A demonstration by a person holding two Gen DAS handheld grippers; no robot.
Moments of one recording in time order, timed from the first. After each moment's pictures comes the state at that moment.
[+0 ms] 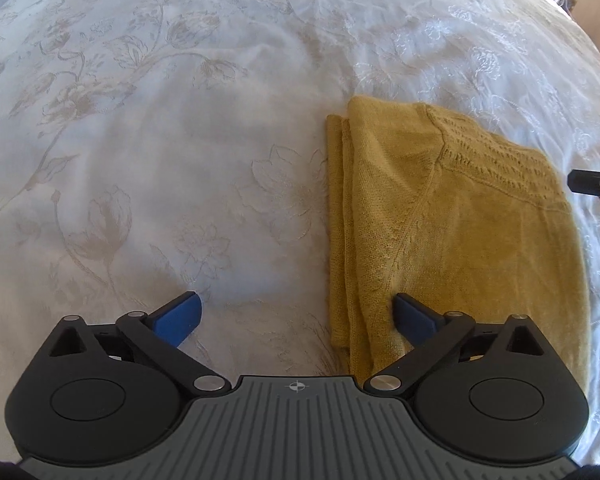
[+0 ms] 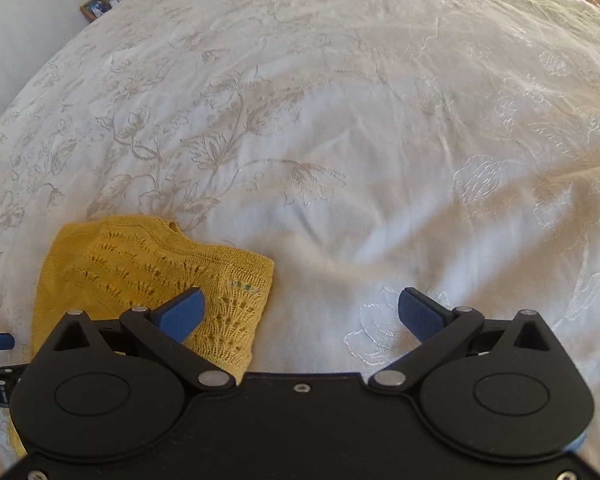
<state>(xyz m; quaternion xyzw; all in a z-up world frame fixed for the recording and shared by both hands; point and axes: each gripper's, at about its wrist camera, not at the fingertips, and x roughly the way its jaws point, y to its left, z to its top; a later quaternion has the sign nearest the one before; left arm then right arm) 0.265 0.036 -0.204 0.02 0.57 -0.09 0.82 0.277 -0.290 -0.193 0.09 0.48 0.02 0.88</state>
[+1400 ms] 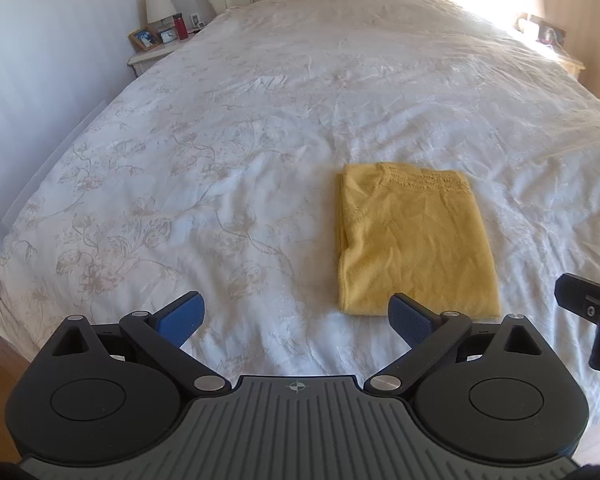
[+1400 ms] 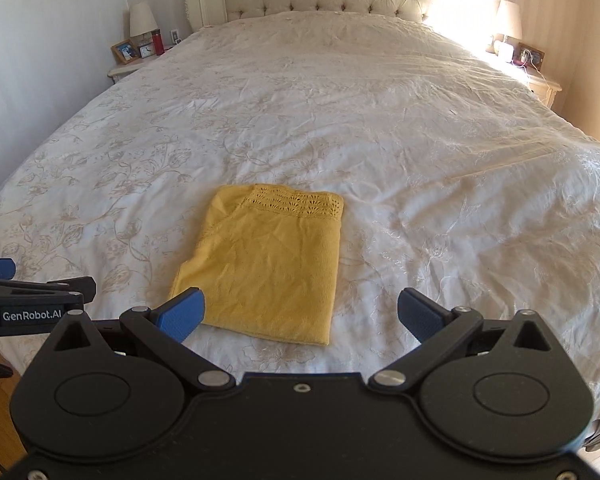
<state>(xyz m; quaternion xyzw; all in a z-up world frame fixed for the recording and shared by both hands) 0.060 0.029 -0.041 0.09 0.44 -0.02 0.89 0.030 -0.166 -0.054 0.05 0.39 -0.03 0.92</state>
